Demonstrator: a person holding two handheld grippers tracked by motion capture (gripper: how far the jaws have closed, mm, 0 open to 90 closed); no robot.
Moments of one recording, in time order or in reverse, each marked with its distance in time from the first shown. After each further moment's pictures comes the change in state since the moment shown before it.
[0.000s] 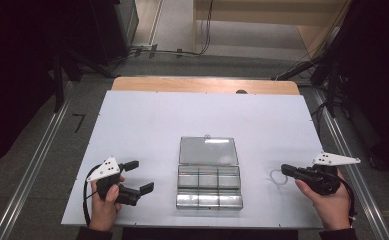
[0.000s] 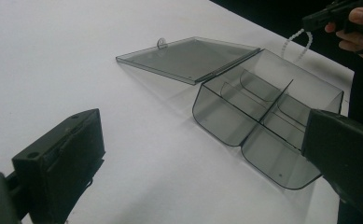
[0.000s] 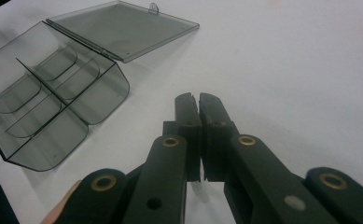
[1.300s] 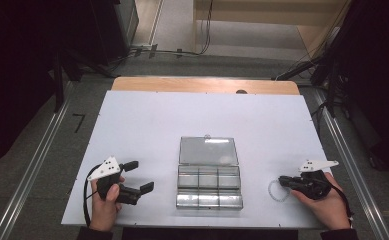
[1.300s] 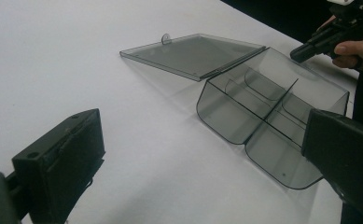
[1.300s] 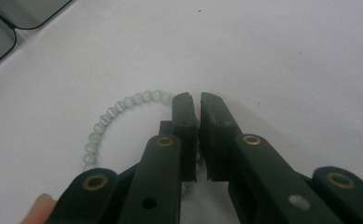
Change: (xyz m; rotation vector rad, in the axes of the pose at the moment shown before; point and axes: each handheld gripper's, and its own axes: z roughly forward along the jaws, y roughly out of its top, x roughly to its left) left arm 0.001 -0.001 0.002 0.012 0.013 -0.019; right arm -0.015 -0.030 0.031 0.241 -0.053 -0.087
